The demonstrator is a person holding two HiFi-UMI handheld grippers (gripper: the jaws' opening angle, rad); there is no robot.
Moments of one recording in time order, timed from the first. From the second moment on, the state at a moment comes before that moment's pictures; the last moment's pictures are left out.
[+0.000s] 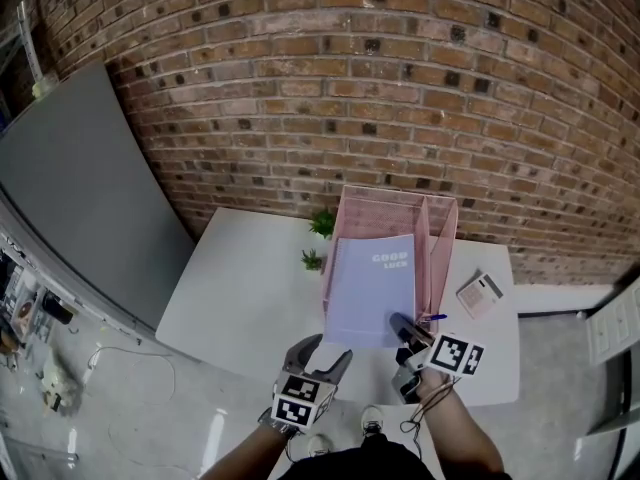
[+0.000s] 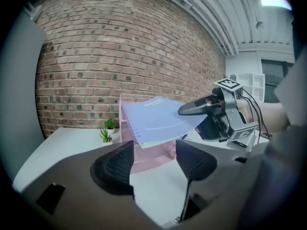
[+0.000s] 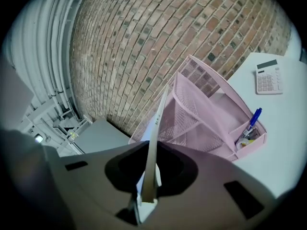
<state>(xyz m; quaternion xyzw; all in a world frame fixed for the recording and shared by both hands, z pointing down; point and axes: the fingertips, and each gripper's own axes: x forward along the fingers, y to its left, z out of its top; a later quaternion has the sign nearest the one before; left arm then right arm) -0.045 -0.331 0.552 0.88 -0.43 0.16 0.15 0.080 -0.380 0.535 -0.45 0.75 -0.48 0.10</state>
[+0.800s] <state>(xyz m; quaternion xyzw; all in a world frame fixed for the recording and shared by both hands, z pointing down) -0.048 -0.361 0.555 0.85 -0.48 0.14 0.17 0.063 -0.369 0.542 -0.42 0.84 -0.34 -0.04</state>
